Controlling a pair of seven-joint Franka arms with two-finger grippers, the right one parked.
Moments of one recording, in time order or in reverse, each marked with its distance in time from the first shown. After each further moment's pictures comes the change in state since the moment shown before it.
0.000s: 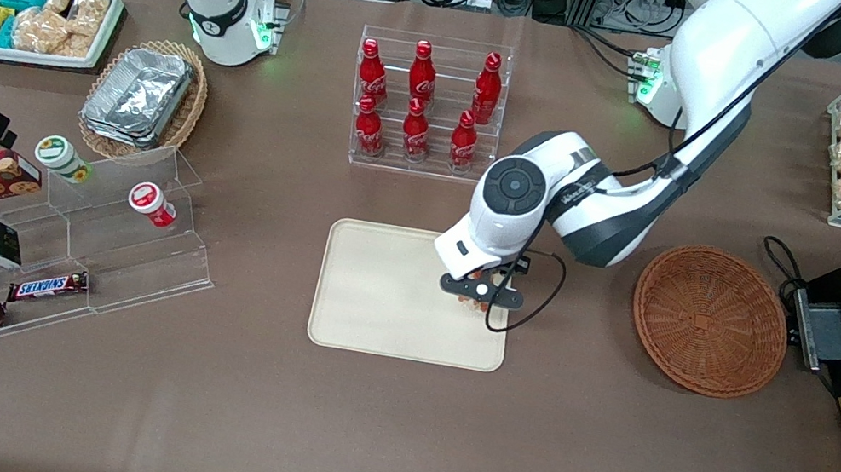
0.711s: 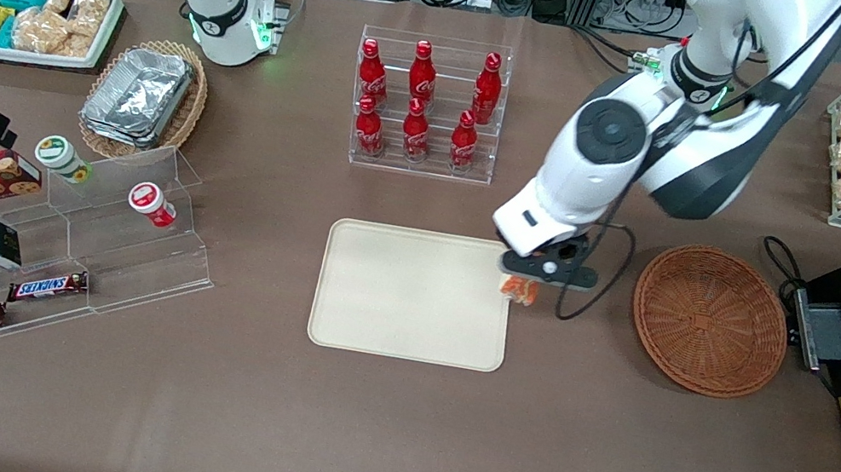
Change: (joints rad) arm 0.088 -0.253 0.008 -0.106 -0.147 -0.042 0.076
